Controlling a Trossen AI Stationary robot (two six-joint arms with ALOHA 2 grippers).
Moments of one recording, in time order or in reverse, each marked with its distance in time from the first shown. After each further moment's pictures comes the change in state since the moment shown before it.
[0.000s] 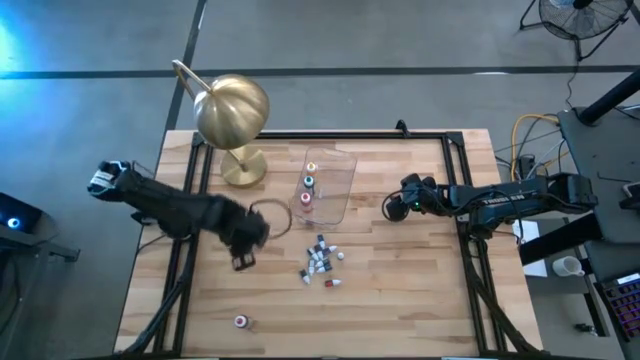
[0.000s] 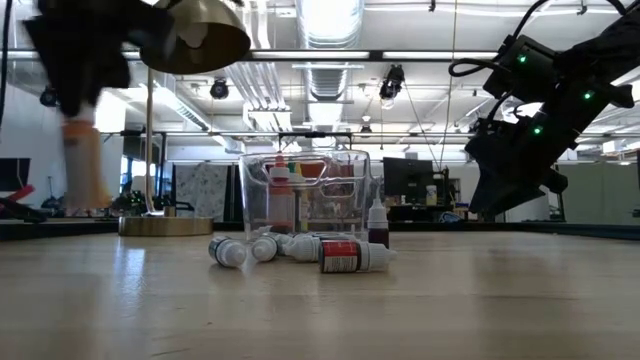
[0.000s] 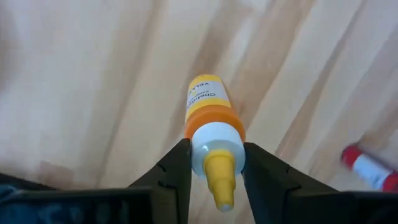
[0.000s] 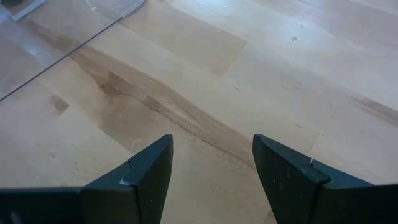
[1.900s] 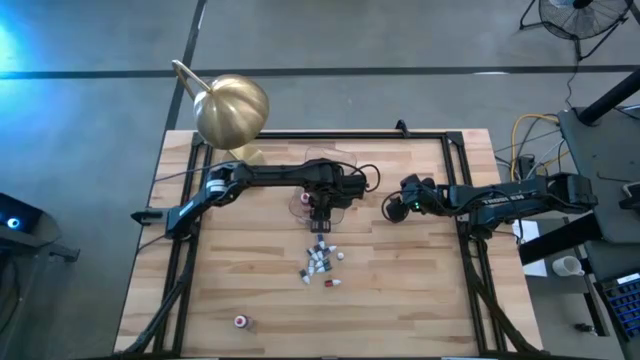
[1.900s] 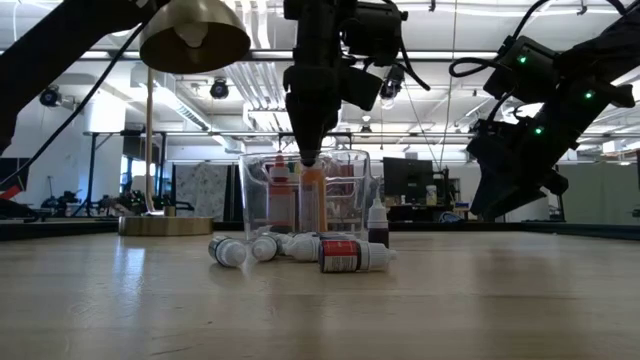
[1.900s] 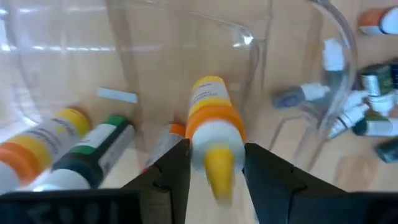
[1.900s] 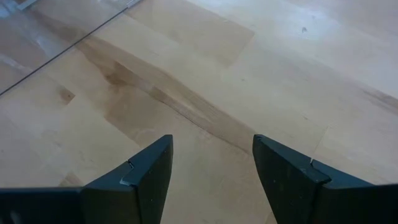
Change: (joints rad) left arm 0.358 0.917 1.061 -0.224 -0.071 0.776; right arm 0.000 0.000 0.000 -0.008 -0.035 -0.004
